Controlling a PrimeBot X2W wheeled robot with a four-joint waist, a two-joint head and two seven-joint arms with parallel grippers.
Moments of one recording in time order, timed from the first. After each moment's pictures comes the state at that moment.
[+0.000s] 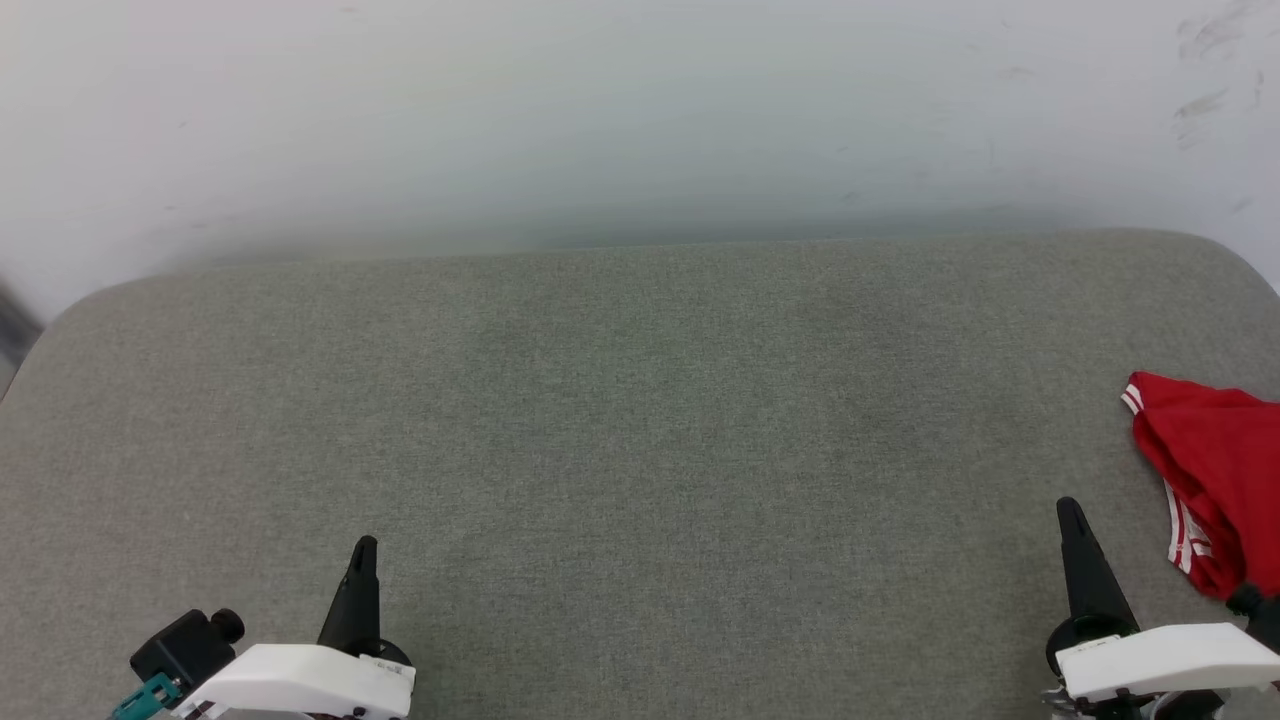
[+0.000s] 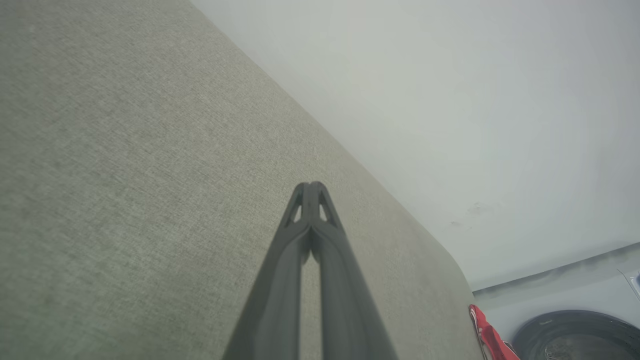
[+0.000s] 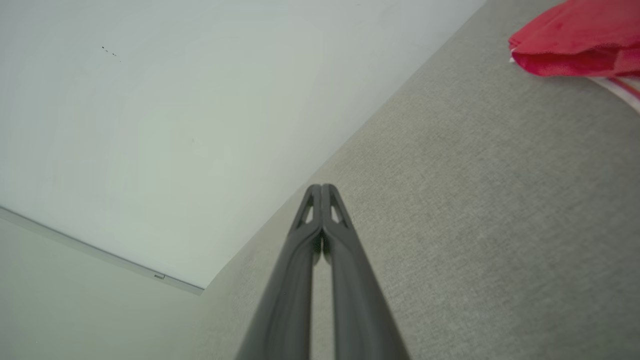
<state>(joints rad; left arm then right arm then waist) 0.03 0.07 0.00 0.15 -0.87 -0.03 -0.09 0.01 -0.07 -0.05 0.16 0.91 0.13 -0.09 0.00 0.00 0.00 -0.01</state>
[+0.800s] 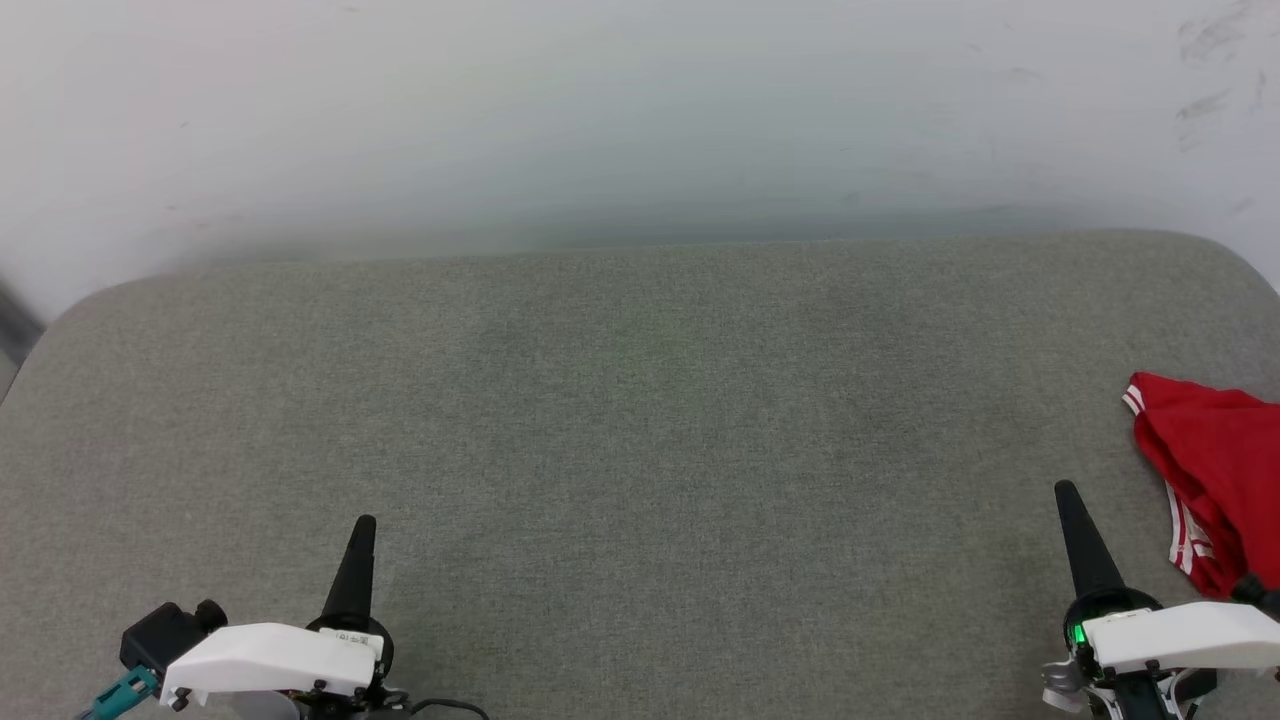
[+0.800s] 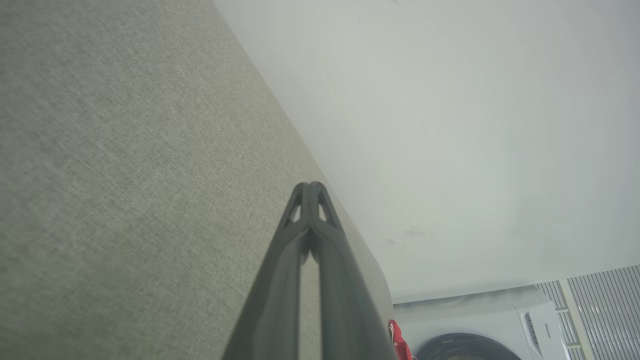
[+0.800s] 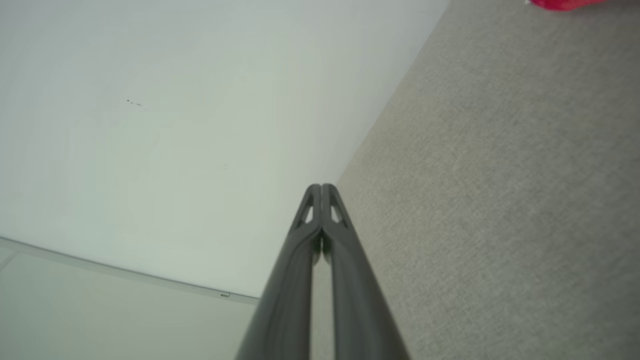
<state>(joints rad) -0.02 0.07 0.03 0.19 -1.16 -0.07 -0.03 -0.03 -0.07 -0.06 0.19 1.18 0.13 -0.02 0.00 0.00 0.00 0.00</state>
